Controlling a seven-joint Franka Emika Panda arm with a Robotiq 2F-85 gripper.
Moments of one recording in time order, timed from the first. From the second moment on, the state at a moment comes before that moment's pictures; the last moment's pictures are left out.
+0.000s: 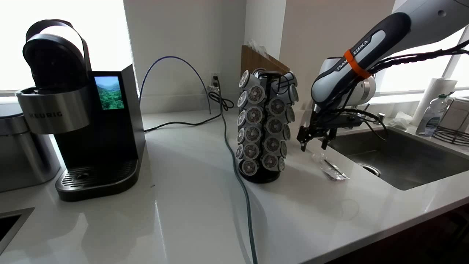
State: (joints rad) arm -0.11 0.60 -0.13 -1.88 0.06 2.55 0.11
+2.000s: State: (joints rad) arm -0.11 0.70 -0.13 -1.76 0.06 2.49 0.11
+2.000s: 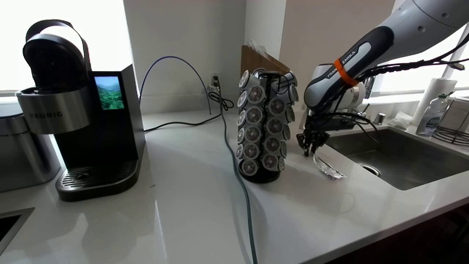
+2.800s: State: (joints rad) arm -0.12 0.61 -0.12 -1.78 0.05 2.66 0.10
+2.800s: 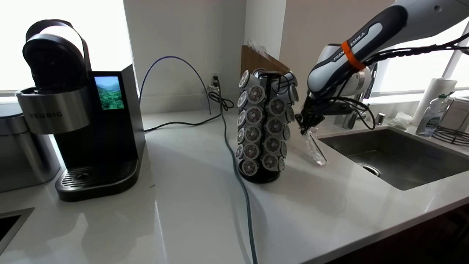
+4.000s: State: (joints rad) arm 0.03 0.15 -0.19 -2.06 -0.16 3.20 0.02
